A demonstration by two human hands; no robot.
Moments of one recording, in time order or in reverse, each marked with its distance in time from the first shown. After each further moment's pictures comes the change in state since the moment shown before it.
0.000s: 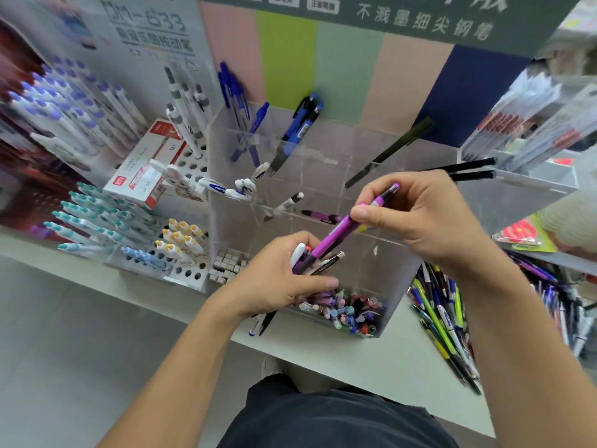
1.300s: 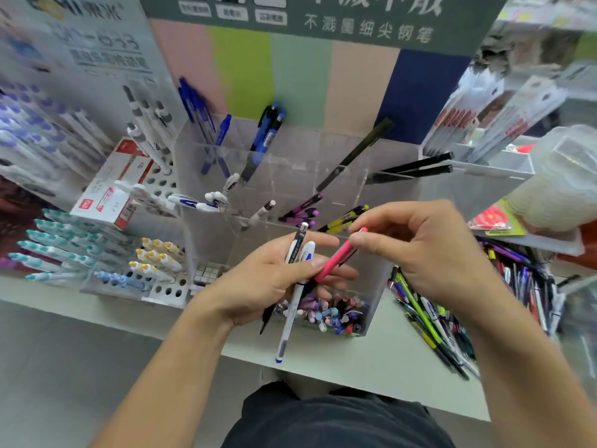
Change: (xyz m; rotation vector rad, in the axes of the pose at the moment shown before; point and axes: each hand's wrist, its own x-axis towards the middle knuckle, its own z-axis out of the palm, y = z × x) left_hand 0.004 0.026 0.011 -0.250 -0.204 -0.034; right_hand -0.046 -0.006 -0.008 -0.145 0.139 0.065
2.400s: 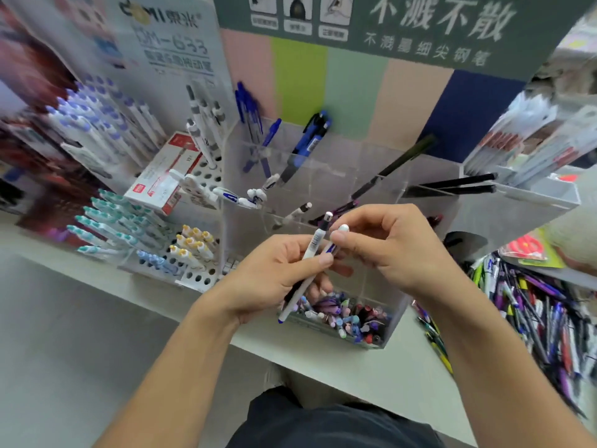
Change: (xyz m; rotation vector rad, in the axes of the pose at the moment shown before) left_hand -0.028 0.006 -0.010 0.063 0.166 0.067; right_hand 0.030 -0.010 0.045 0.159 -0.141 0.013
